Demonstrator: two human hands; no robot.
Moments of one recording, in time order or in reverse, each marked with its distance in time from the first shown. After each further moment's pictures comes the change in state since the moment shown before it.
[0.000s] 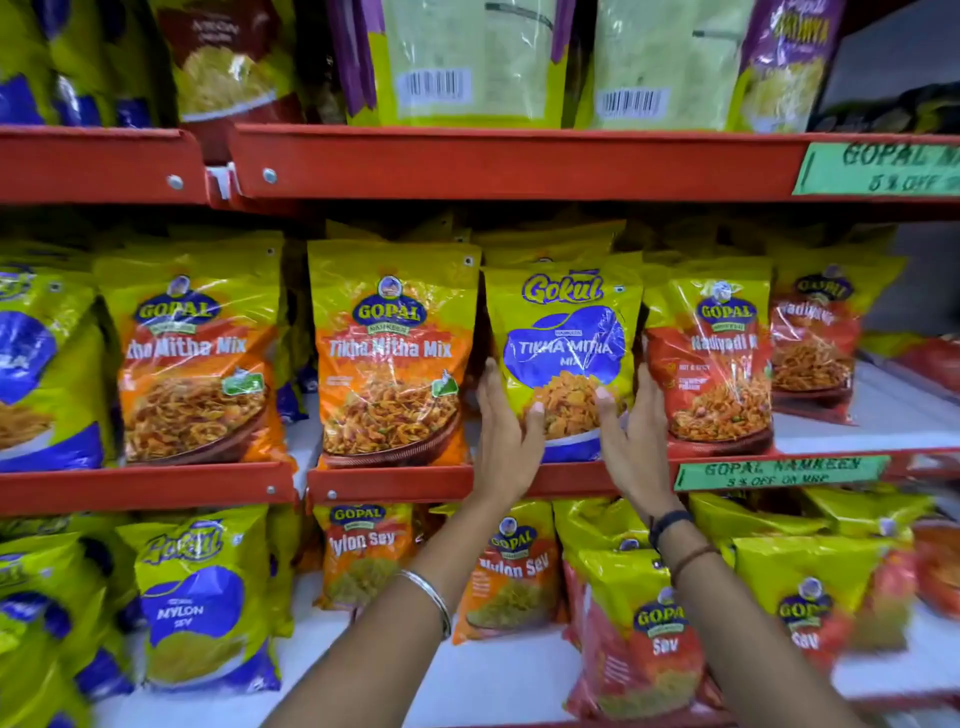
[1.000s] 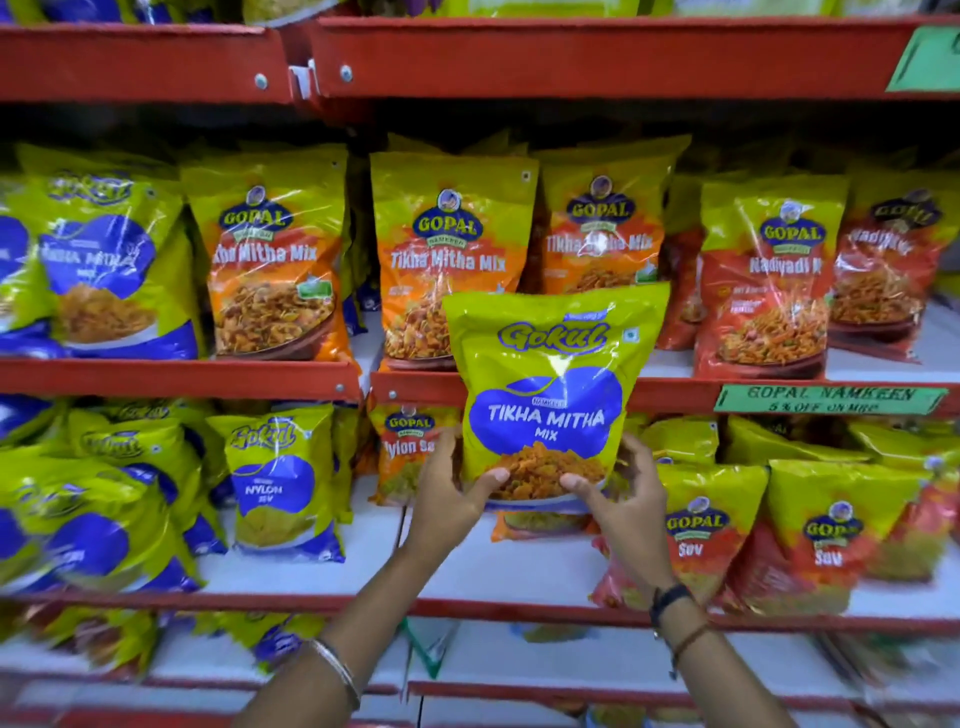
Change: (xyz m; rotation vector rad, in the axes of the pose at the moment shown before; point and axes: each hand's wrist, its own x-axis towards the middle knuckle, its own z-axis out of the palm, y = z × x) left_hand -0.147 -0.054 -0.097 -0.209 0.007 -0.165; right_hand -0.157 0.017 0.026 0.435 -0.098 0.171
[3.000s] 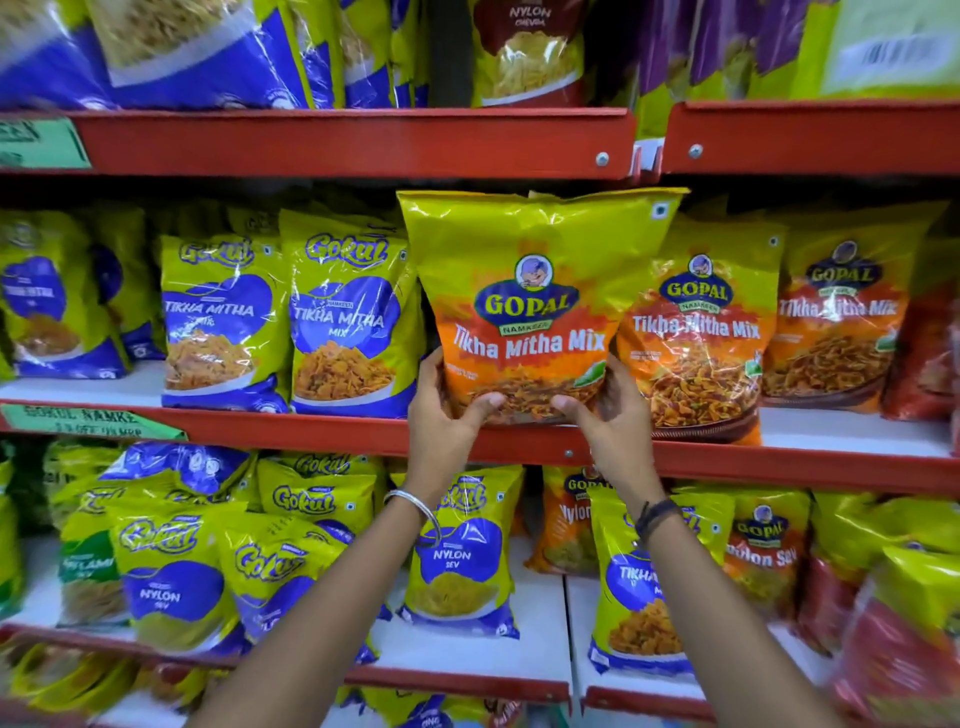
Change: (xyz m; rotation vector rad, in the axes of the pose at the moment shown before) left_hand 0.121 0.012 -0.276 -0.046 0.212 0.097; right_hand 0.047 -0.107 0.298 0.072 -0.171 -0.174
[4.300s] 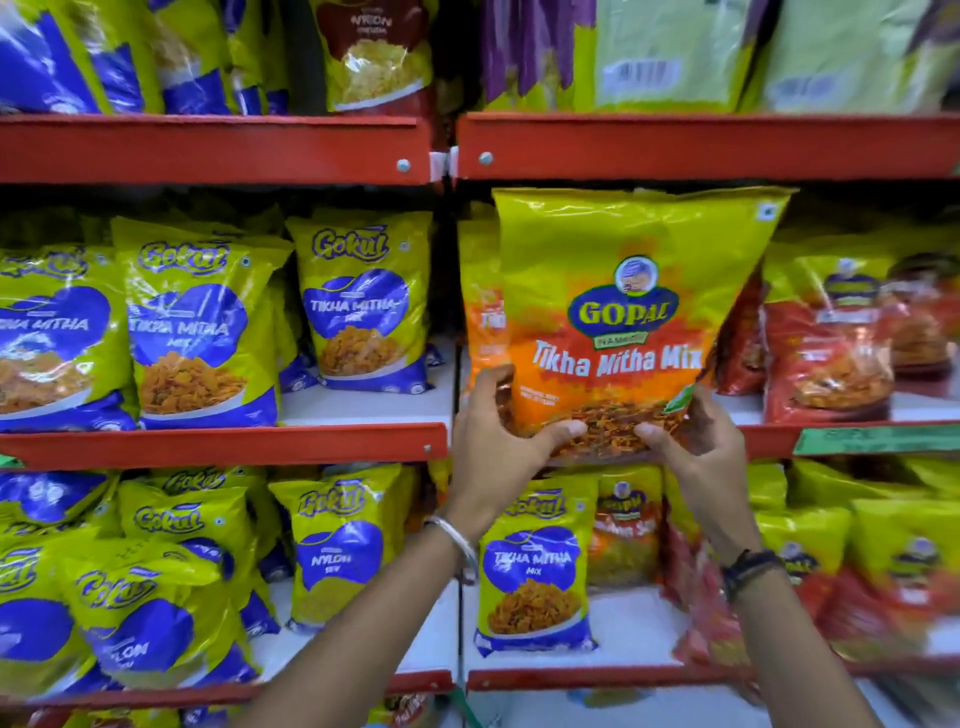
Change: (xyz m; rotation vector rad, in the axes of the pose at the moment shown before) left_hand -0.077 0.073 0.175 0.064 -0.135 -0.015; right_hand -0.047 -0.020 -0.221 -0.079 0.194 -0.055
